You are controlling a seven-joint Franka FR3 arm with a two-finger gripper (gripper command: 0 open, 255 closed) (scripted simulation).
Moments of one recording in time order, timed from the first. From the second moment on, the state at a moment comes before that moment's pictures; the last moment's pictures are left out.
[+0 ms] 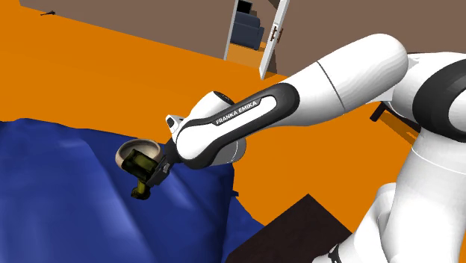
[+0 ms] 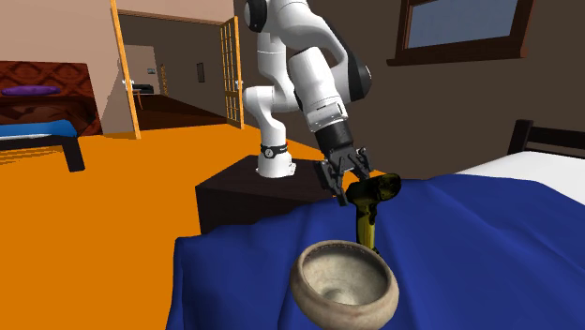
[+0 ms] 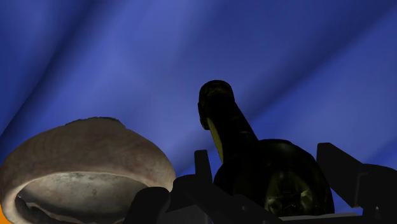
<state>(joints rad) 0.38 0.27 0.26 -2.20 0.57 2.88 -0.78</state>
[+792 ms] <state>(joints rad) 0.39 0.24 0.25 -2.20 0.56 2.86 -0.77</state>
